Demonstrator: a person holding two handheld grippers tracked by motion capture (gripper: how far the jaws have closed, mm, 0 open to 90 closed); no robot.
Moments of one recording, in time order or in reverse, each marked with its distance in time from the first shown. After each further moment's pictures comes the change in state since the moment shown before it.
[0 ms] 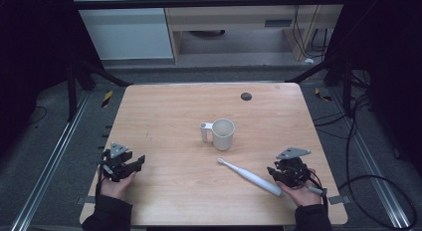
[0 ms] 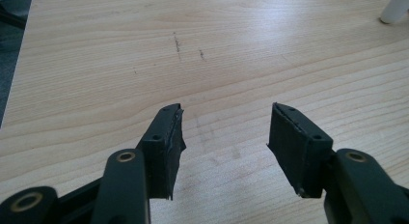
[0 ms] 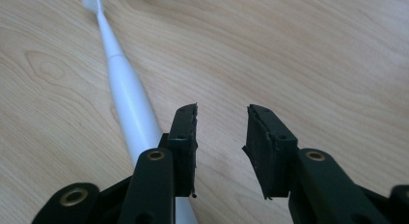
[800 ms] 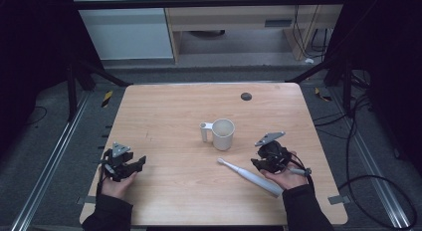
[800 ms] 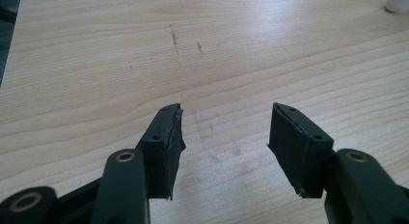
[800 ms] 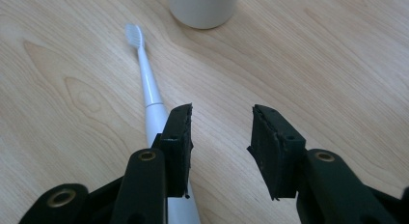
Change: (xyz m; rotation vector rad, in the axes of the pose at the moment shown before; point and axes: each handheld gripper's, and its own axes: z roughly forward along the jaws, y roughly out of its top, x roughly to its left) left arm 0.000 -0.001 0.005 0.028 -0.006 0.013; right arm 0.022 0.060 0.014 0.091 0.063 -0.139
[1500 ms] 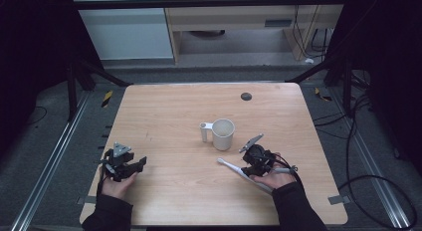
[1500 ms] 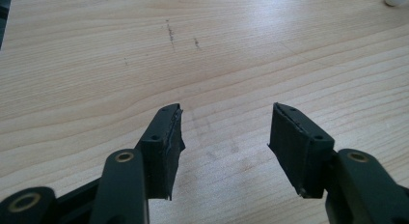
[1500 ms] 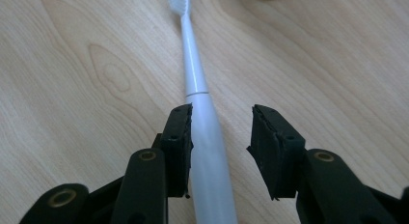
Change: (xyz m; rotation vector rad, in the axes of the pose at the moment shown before) left arm -0.001 0.000 0.002 0.014 -0.007 0.003; right arm 0.022 0.010 0.033 0.157 0.090 -0.092
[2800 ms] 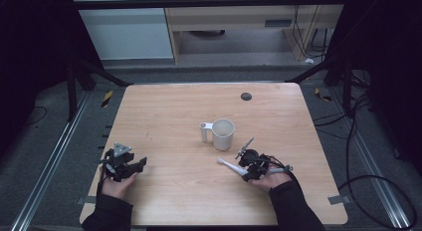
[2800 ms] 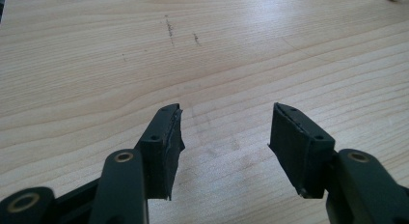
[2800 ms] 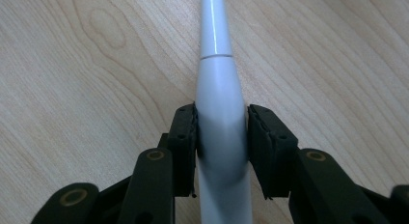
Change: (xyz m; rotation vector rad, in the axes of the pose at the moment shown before) left arm 0.001 0.000 0.002 0.015 -0.005 0.001; right arm 0.001 -0.001 0.029 0.174 0.049 -0.047
